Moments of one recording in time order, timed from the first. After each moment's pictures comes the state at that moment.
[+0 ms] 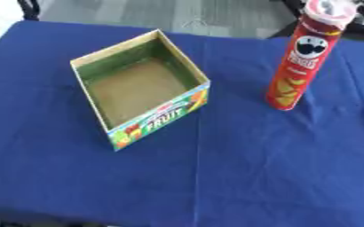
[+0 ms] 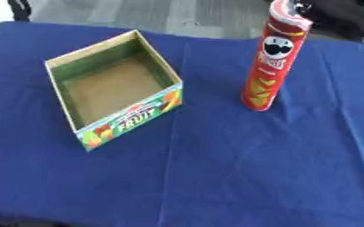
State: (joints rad) left arm -0.23 0.52 0.08 -1.98 0.36 0.03 0.13; right arm -0.65 -0.73 0.13 -1.93 0.55 0.28 0.23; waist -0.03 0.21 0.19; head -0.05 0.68
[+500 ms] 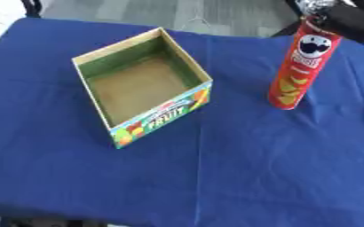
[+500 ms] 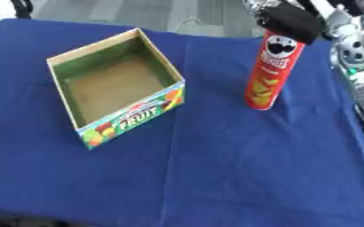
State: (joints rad) left arm -0.23 0.52 0.08 -1.98 0.36 0.04 0.13; right arm -0.70 -0.66 0.19 -1.81 0.62 0.25 0.27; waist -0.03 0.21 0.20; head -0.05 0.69
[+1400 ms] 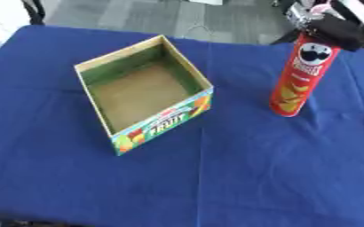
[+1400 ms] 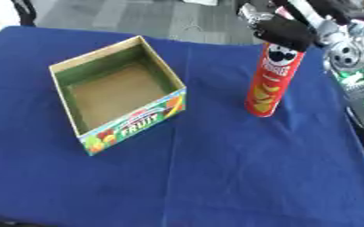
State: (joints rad) left arm -0.22 0.52 0.08 -1.98 0.36 0.04 0.12; right arm -0.72 -0.66 0.17 -1.77 0.63 0.21 0.28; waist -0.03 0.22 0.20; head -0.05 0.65
